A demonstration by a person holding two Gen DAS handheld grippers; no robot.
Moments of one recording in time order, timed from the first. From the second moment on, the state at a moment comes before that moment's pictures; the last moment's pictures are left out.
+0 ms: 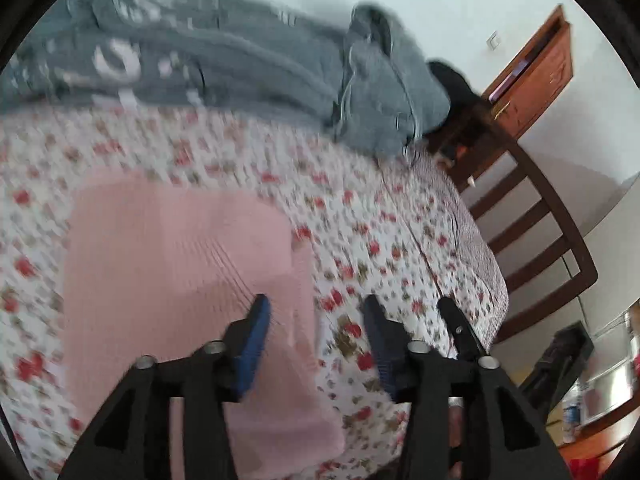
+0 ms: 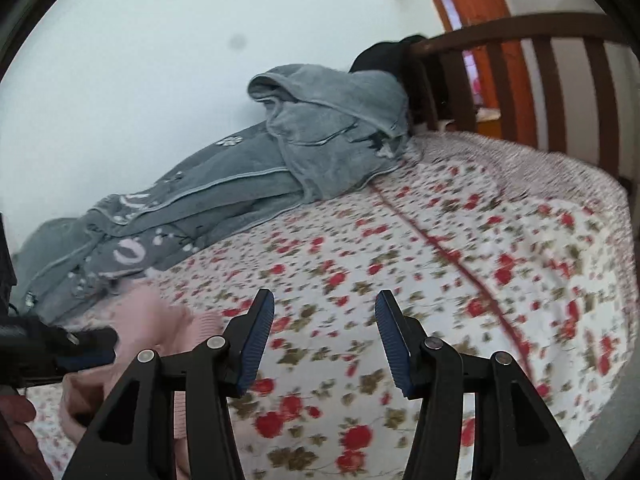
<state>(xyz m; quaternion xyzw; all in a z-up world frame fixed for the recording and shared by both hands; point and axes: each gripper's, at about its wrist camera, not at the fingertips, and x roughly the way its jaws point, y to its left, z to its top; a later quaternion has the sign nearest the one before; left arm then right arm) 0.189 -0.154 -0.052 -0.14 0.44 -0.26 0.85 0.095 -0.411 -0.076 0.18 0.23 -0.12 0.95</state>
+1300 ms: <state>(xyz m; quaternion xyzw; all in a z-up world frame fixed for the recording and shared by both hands) 0.215 0.022 -0.133 -0.21 0.37 -0.21 0.88 0.165 -0.309 -0.119 0.16 0.37 0.05 0.92</state>
